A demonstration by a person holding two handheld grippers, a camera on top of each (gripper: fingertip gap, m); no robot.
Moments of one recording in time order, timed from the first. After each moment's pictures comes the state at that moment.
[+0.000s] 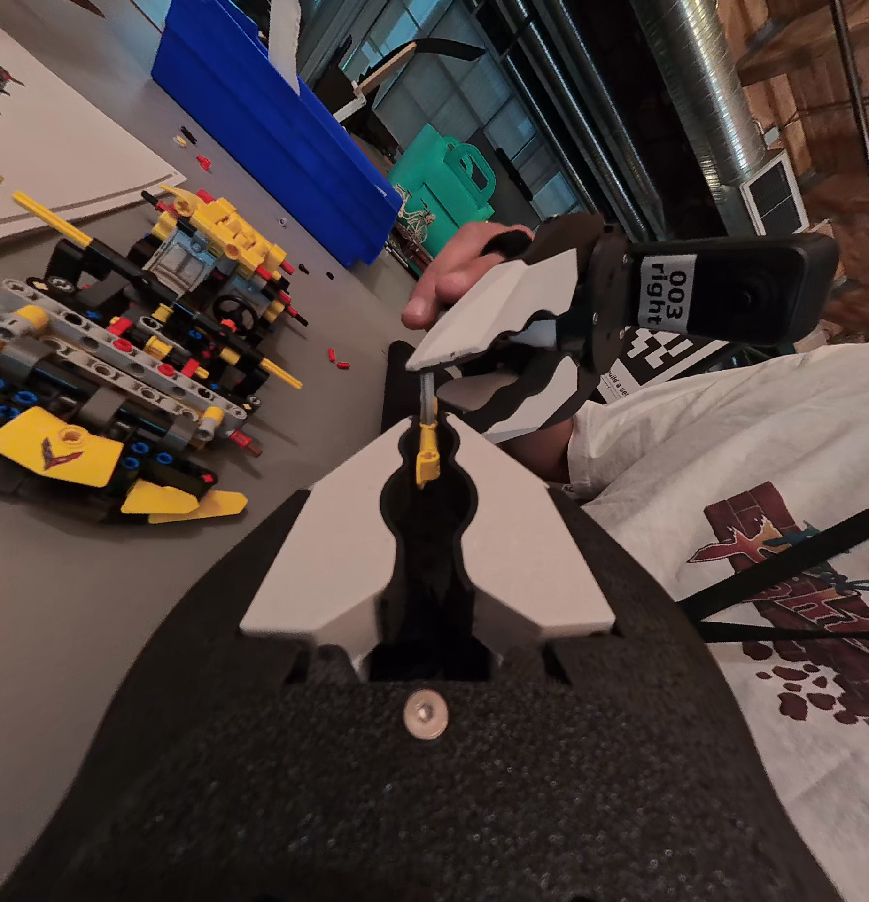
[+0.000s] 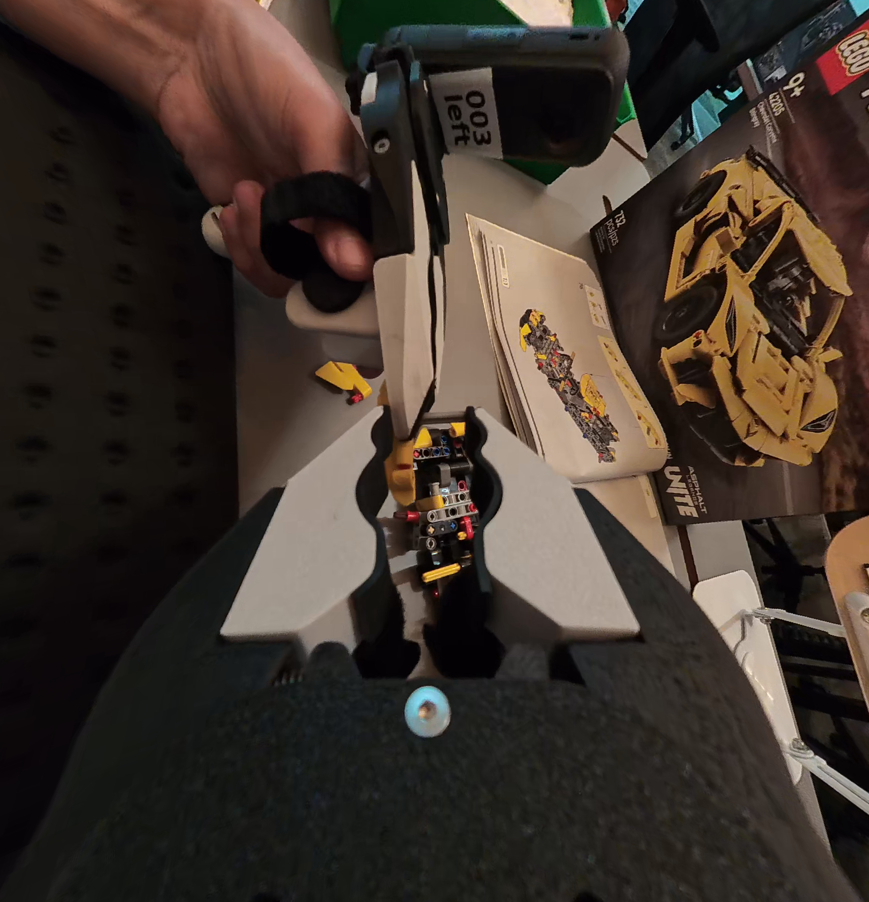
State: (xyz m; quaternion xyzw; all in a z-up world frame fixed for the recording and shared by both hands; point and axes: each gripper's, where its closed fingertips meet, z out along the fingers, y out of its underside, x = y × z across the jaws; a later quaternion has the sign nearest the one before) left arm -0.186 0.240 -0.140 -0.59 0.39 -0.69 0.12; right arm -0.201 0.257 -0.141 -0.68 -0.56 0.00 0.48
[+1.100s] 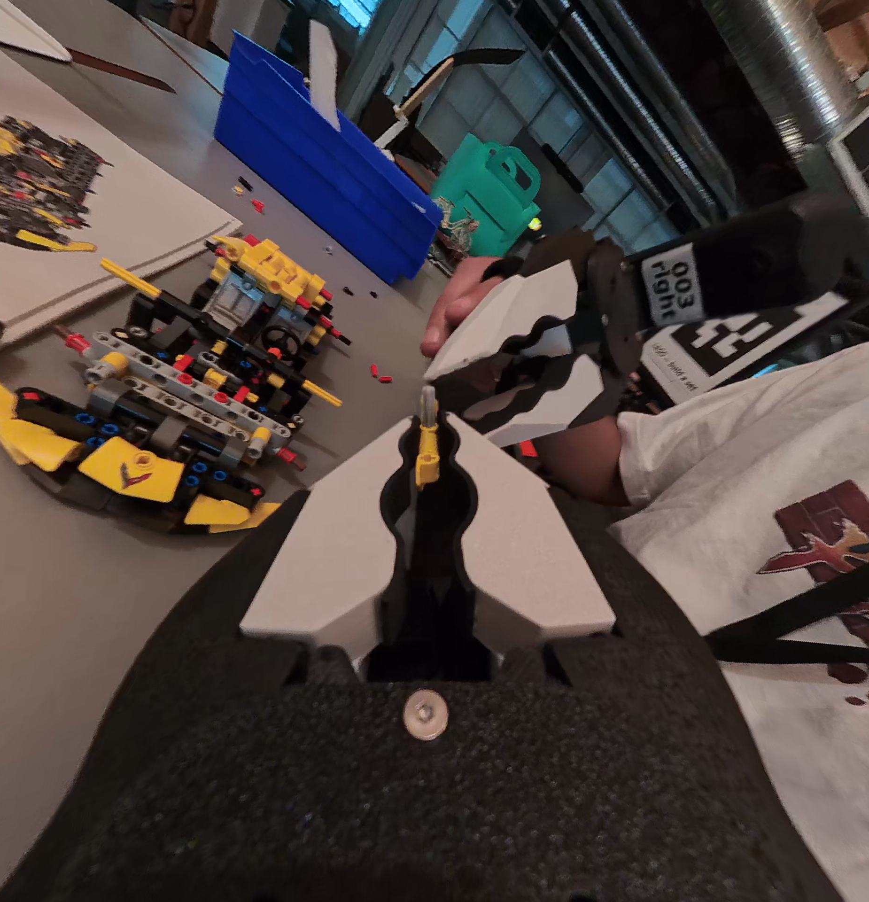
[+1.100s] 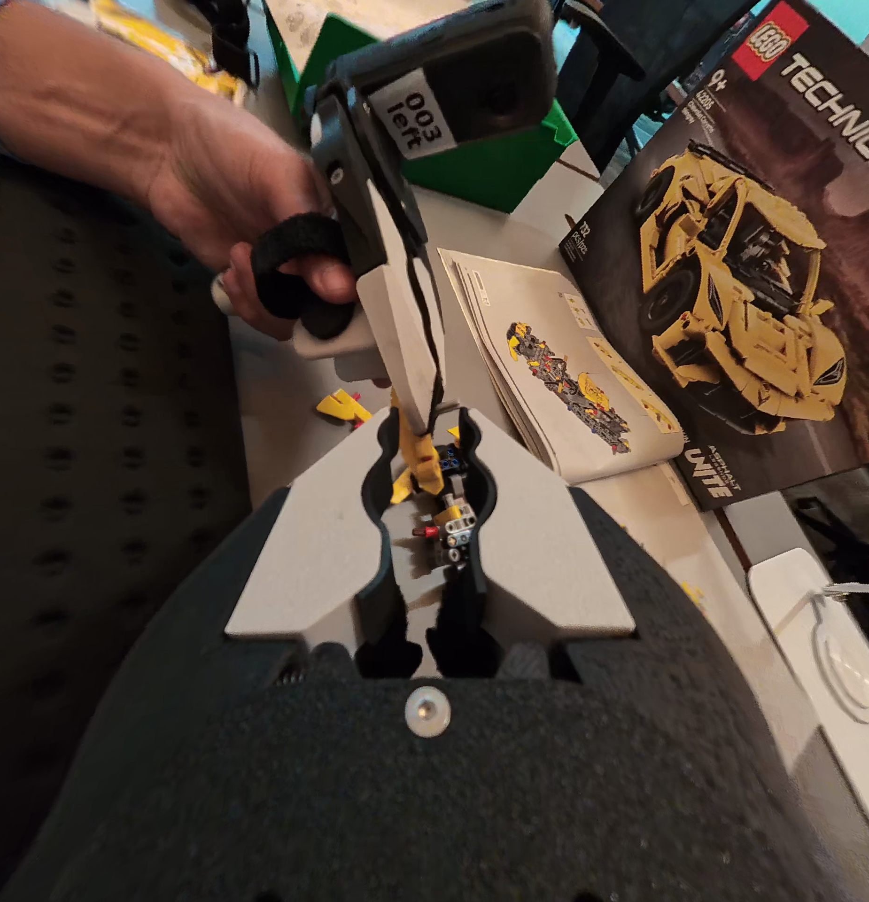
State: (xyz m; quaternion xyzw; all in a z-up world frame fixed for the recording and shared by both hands) left arm -0.184 0.251 -0.142 -0.61 0.41 -0.65 0.20; right arm -0.198 0.257 -0.137 -0.69 -0.48 0.06 0.53
